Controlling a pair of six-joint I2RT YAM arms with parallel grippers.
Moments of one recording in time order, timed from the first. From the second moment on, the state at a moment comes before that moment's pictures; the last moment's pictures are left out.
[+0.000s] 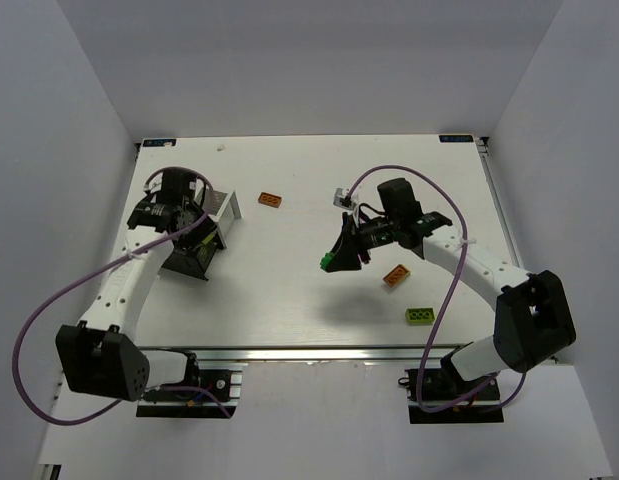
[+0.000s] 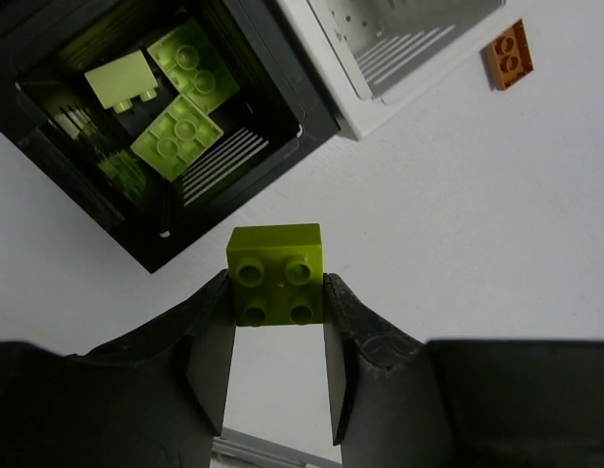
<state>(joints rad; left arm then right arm) -0.16 1.26 1.17 -0.90 -0.19 -0.83 0.53 1.45 1.03 -0.32 -1.06 -0.19</state>
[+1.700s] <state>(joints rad) -0.04 1.37 1.26 -0.73 -0.25 -0.73 0.52 1.45 1.02 -0.31 -1.06 -0.19</state>
